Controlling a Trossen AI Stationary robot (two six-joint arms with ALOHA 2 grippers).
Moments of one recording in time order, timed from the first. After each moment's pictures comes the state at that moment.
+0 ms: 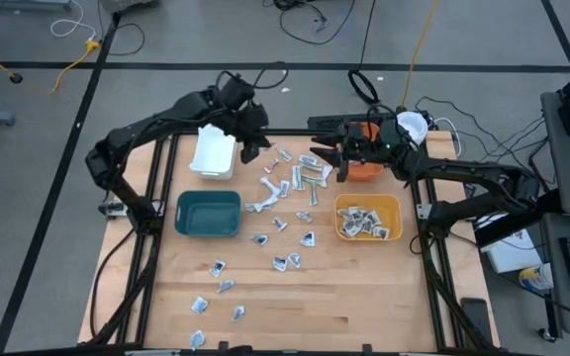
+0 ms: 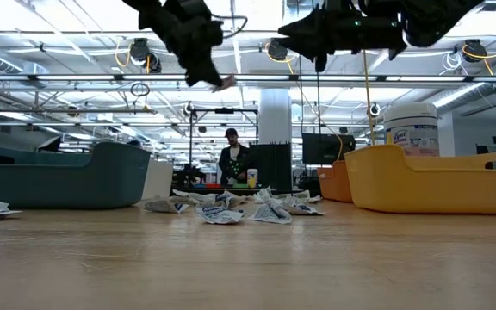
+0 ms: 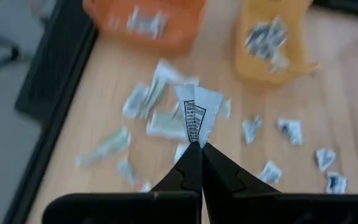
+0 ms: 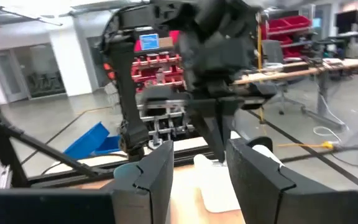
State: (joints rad) left arm 0.60 1.63 1.55 -0.79 0.45 0.30; right arm -0.46 1.27 0.77 0.60 -0.35 0.18
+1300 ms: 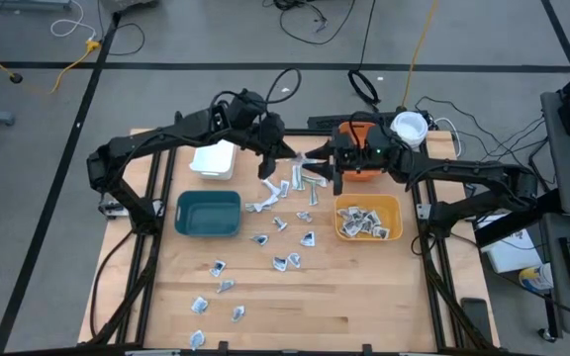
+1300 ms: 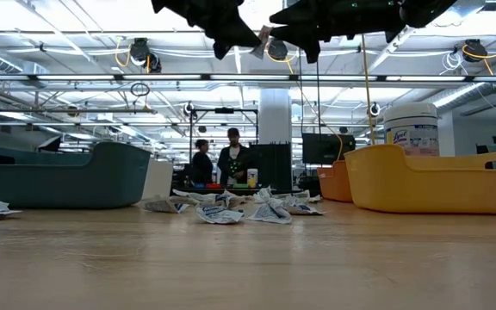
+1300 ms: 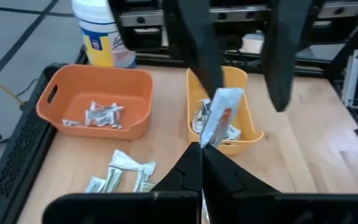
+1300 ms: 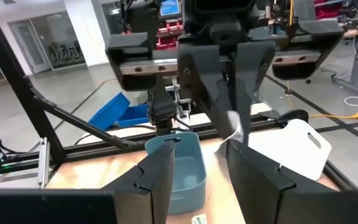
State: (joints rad) left arm 0.39 1.62 1.55 -0.50 0.42 0.16; right arm -0.34 1.28 0.88 0.35 -0.34 0.16
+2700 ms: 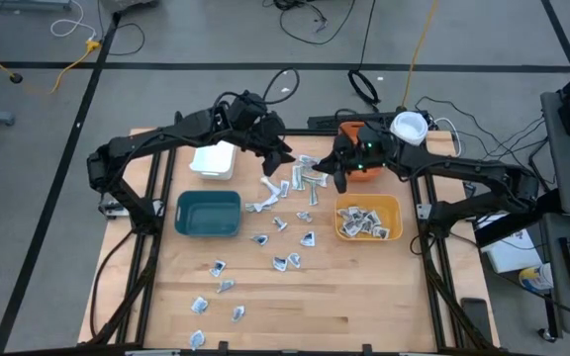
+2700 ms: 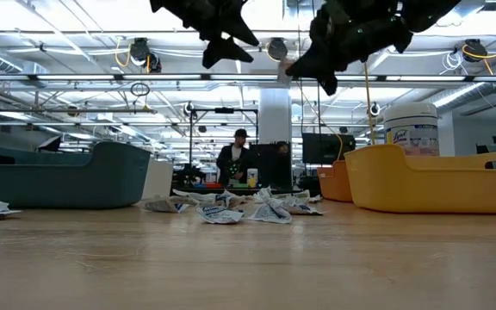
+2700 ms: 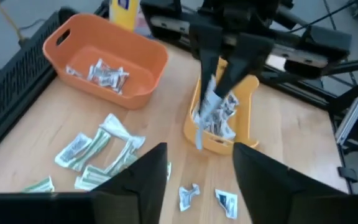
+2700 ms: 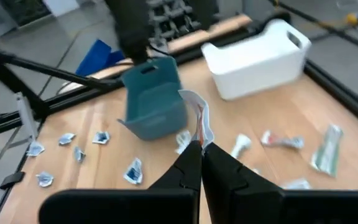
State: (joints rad) left arm 0.40 1.62 1.55 -0.56 0.35 -0.13; right arm -0.44 1.27 0.88 0.00 -0.38 0.20
